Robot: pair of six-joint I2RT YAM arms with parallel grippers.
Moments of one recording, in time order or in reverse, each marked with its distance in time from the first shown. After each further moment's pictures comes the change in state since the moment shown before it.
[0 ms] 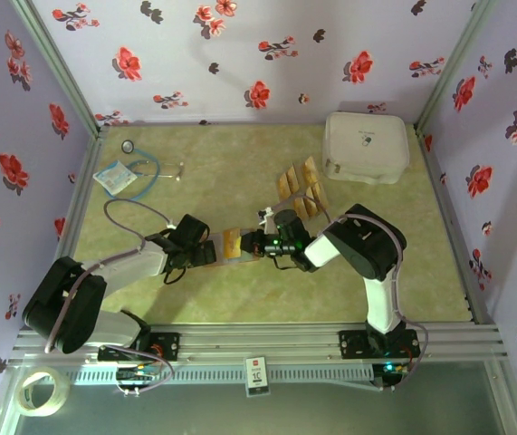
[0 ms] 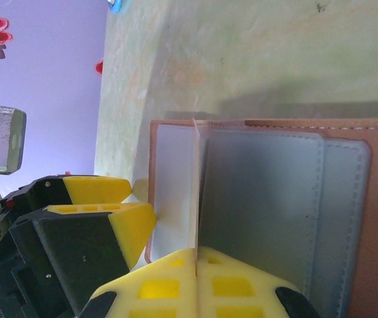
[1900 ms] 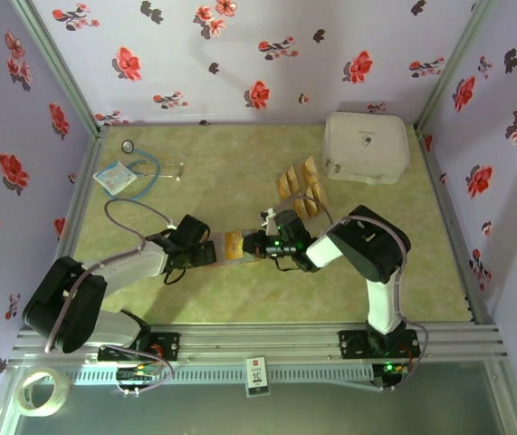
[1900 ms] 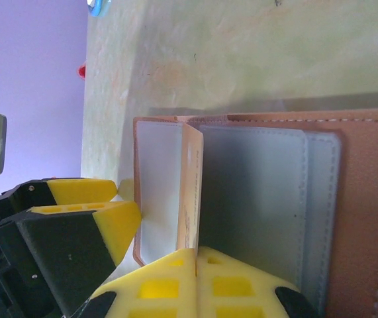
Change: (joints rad) left arm -0.005 0.005 0.000 -0.002 -0.006 0.000; right arm -0.008 -0.032 -0.016 -0.073 0.039 -0.008
